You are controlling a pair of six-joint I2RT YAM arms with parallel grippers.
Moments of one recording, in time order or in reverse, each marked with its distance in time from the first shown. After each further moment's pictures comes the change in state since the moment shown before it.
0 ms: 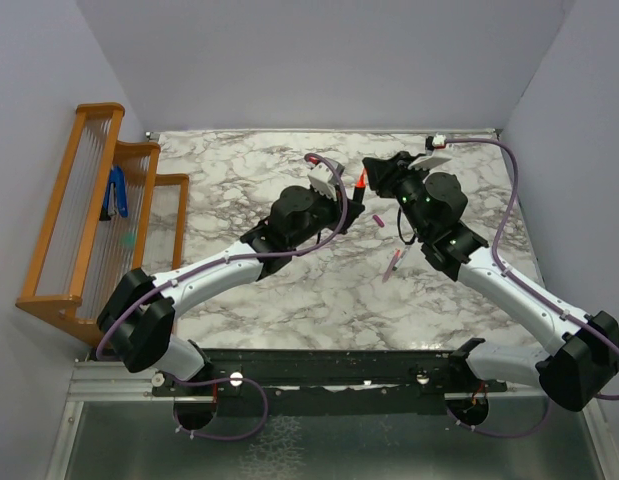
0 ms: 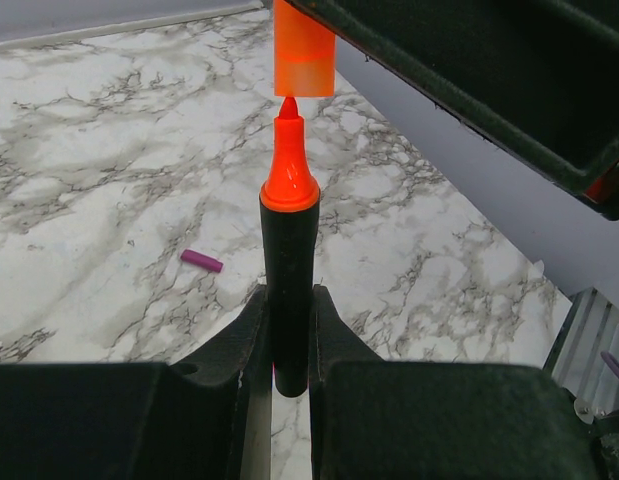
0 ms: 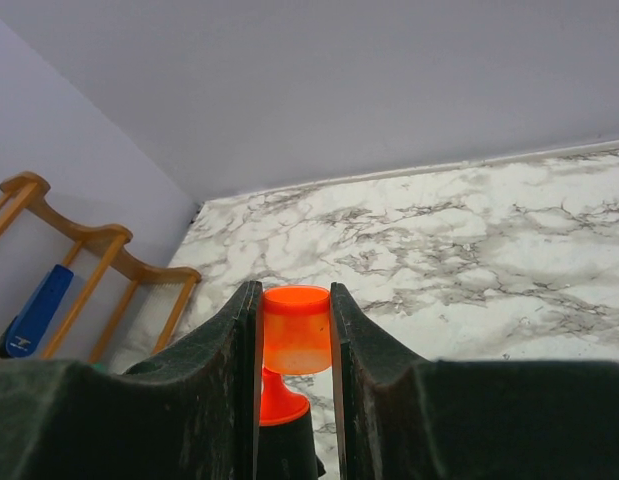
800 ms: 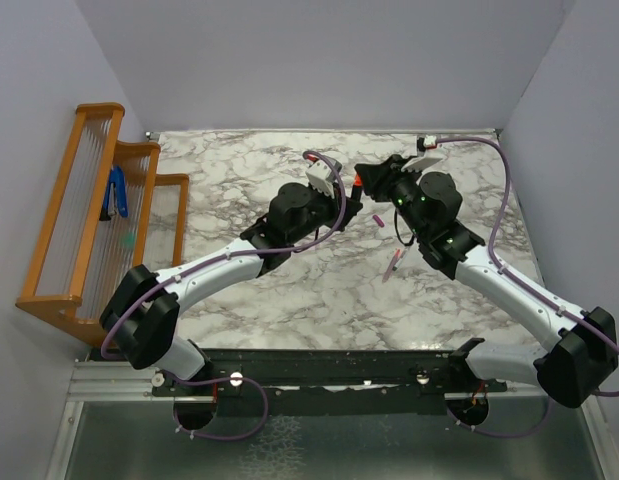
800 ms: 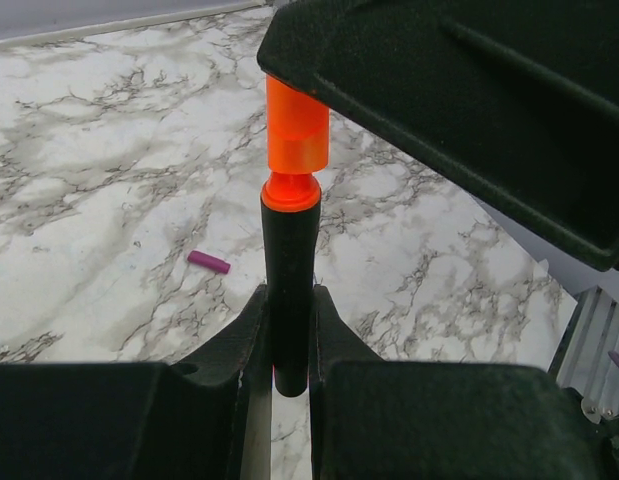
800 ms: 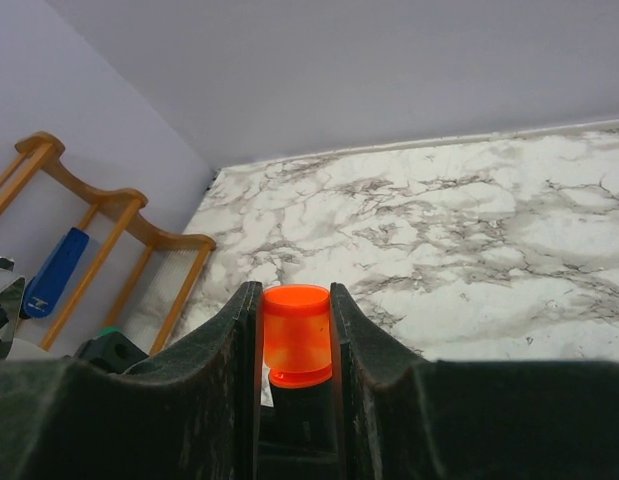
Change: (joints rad) left arm 0.035 0.023 0.000 0.016 0.041 0.000; right arm 0.000 0.019 0.000 -0.017 -0.082 0.017
